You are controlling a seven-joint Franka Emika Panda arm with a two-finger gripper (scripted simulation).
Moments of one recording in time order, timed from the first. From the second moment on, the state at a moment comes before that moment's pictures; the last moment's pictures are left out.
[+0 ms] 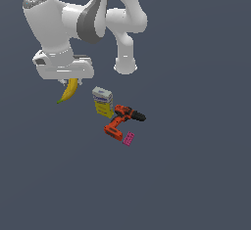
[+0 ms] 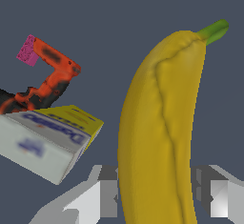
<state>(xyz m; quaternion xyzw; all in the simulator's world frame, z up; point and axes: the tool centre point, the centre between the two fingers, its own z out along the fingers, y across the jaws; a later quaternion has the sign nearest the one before) -0.111 -0.228 0.234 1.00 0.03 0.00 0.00</state>
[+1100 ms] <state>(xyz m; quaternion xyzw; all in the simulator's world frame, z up) -0.122 -0.218 0.374 1.00 0.03 0.00 0.00</state>
